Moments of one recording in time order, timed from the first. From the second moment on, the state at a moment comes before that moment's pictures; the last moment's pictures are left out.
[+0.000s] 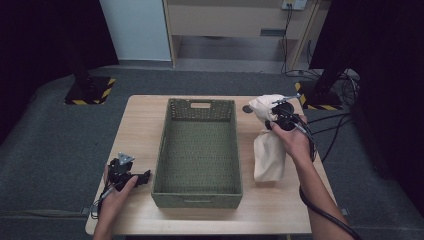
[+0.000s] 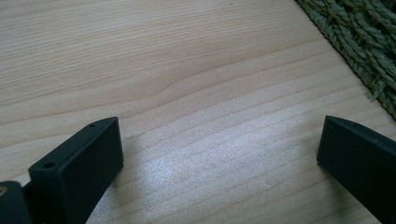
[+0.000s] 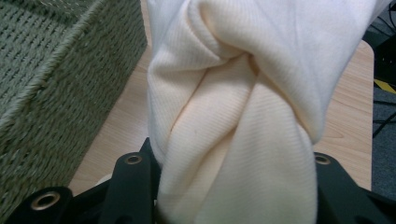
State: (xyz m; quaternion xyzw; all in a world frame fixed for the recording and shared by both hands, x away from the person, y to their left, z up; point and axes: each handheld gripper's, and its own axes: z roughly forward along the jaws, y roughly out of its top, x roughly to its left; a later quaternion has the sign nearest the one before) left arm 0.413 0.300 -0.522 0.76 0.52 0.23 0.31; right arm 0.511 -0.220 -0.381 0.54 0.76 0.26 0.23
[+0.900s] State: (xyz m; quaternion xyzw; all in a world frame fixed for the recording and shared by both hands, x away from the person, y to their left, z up) left arm 0.413 0.300 -0.523 0.76 0.52 0.23 0.31; right arm 0.548 -0.209 -0.430 0.54 0.78 0.23 0.20
